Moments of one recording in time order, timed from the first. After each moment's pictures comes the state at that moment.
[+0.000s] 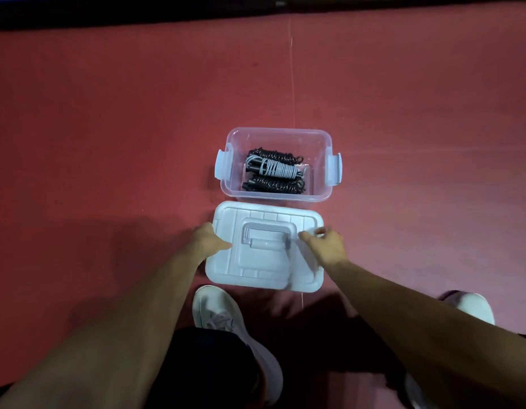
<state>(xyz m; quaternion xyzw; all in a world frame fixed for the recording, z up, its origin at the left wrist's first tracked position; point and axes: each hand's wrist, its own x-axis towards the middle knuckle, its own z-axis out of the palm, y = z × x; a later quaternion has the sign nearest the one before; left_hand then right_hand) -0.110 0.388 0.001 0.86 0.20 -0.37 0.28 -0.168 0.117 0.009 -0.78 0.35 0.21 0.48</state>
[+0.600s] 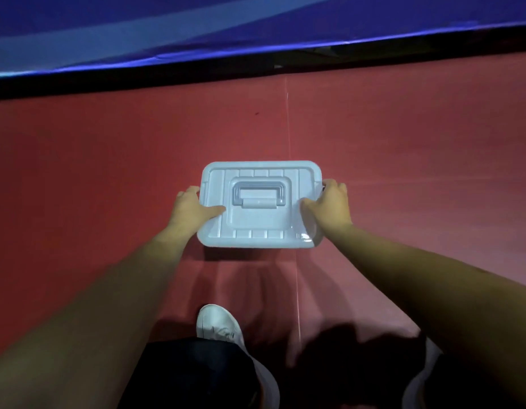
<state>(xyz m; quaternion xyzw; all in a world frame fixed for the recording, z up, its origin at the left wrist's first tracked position) -0.066 0.375 0.134 0.93 0.14 -0.12 0.31 -0.107 0.089 0.134 -0.86 0.20 0.04 0.46</state>
